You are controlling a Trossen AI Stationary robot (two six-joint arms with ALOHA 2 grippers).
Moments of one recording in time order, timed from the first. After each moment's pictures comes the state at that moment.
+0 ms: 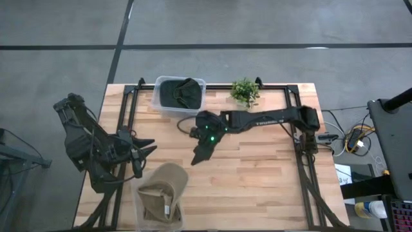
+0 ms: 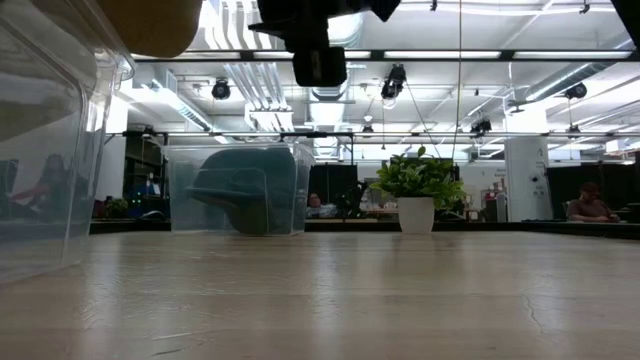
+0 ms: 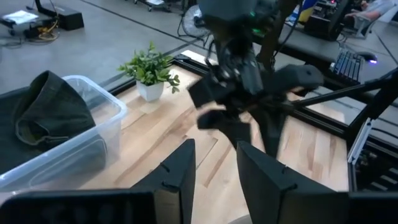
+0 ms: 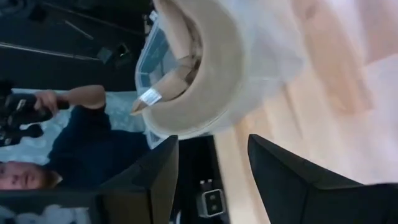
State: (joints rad) left arm -0.91 1.11 1.31 -1.17 -1.17 -1.22; right arm -0.01 1.95 1.68 -0.41 -0.68 0.84
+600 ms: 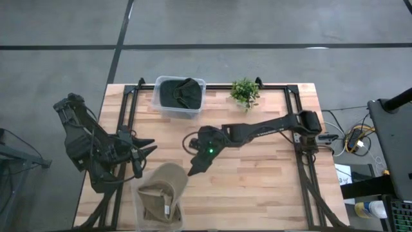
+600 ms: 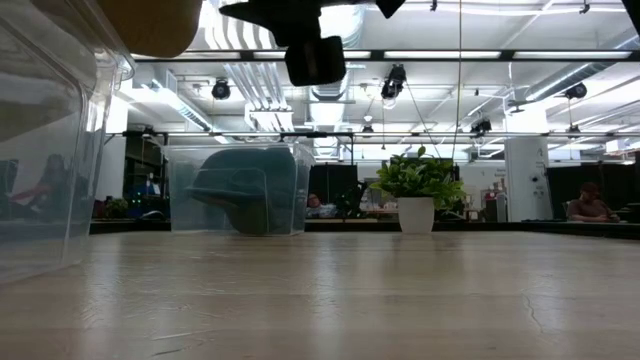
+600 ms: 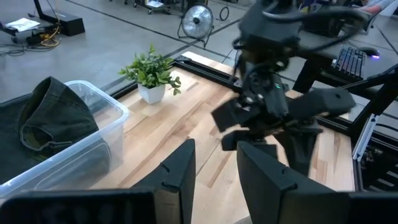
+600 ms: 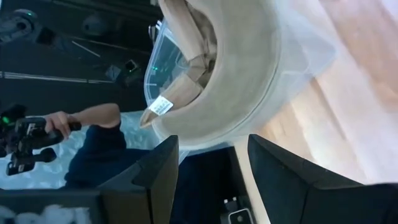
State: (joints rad) left arm -0.91 1.11 1.31 -1.17 -1.17 -1.19; right arm 0.11 1.95 1.57 -0.17 -0.56 1.07
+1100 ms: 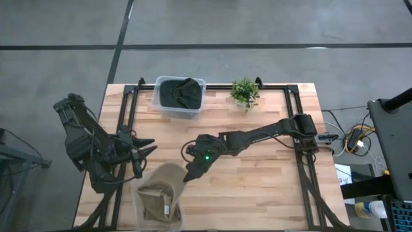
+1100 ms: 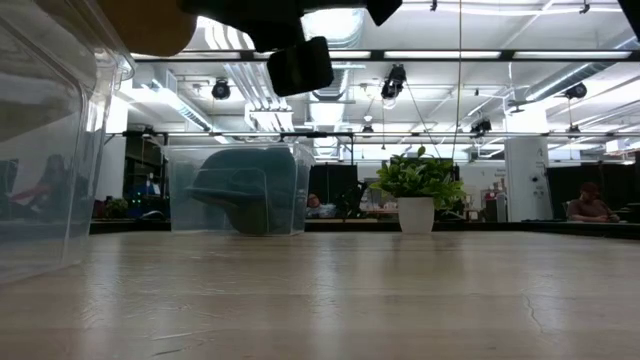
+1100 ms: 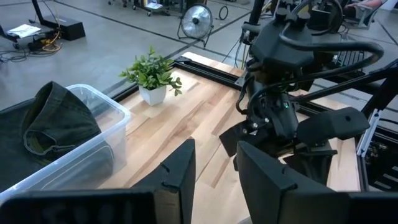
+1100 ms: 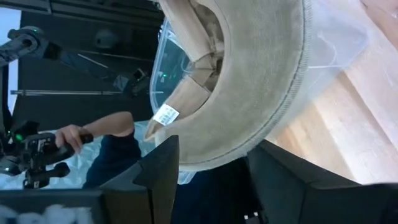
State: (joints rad) left arm -0.91 1.11 1.31 -1.17 -1.17 -1.16; right arm 0.16 2.02 1.56 -0.02 -0.51 1.21
